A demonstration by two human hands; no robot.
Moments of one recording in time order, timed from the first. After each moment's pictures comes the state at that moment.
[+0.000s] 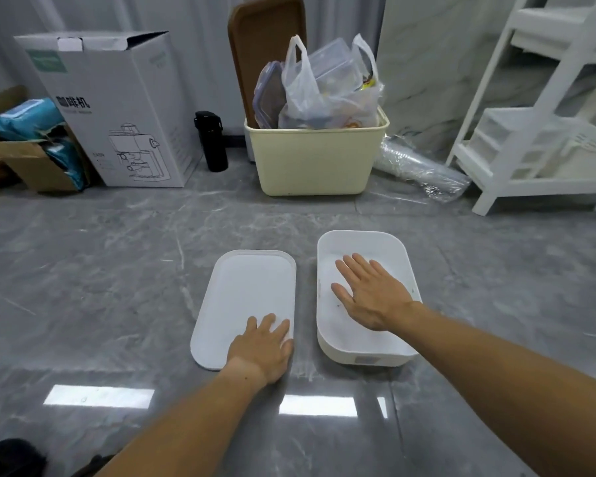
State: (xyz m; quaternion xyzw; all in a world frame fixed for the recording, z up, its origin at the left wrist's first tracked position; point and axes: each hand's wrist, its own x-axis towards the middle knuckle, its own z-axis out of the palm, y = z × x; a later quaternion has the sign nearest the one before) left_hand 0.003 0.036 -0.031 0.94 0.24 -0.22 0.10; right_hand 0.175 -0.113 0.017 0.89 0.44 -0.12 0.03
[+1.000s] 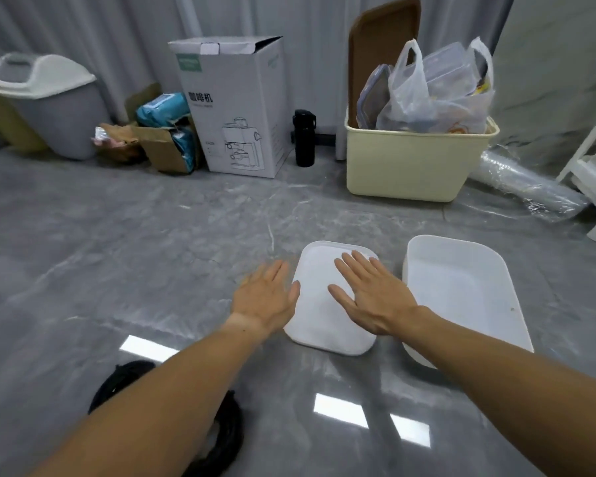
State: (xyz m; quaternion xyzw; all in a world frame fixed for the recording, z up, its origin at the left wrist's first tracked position) left_hand -0.075 0.125 0.032 0.94 0.34 -0.02 0.09; right_hand 0.083 -0.015 0.028 0.82 0.56 -0.07 -0.03
